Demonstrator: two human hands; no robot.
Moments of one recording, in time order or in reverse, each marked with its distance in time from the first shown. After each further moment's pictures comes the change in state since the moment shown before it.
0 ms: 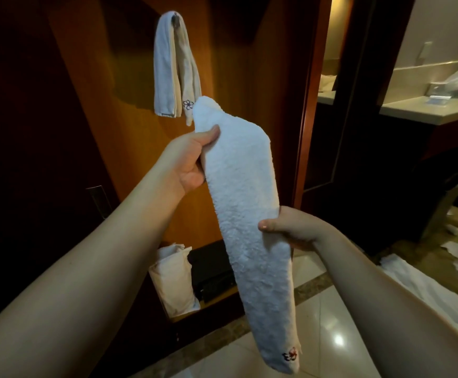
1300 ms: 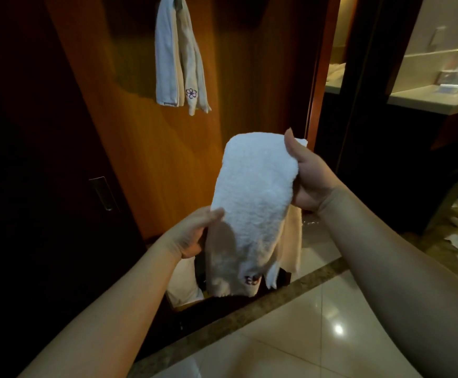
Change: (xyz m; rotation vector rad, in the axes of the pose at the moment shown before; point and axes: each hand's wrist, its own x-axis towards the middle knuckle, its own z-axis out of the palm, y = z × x) left_hand -0.012 -0.125 -0.092 0.273 -0.329 -0.137; right_hand 0.011 -0.060 0.003 0.579 0.127 -0.236
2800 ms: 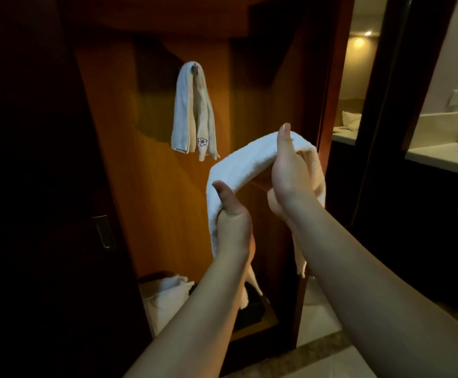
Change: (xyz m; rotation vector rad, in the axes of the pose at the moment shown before) left_hand 0.085 0.102 0.147 -0.172 0.910 0.255; right_hand 0.051 -0.074 0.049 -0.288 0.495 -0.335
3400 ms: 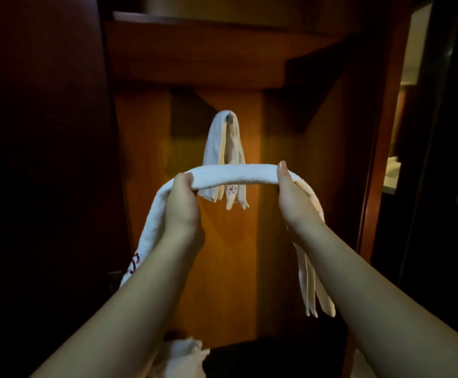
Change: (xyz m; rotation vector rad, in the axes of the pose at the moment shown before) left_hand 0.152 0.123 -0.056 -0.214 0.102 0.323; right_hand 0.126 0.020 0.076 -0.416 -0.065 -0.093
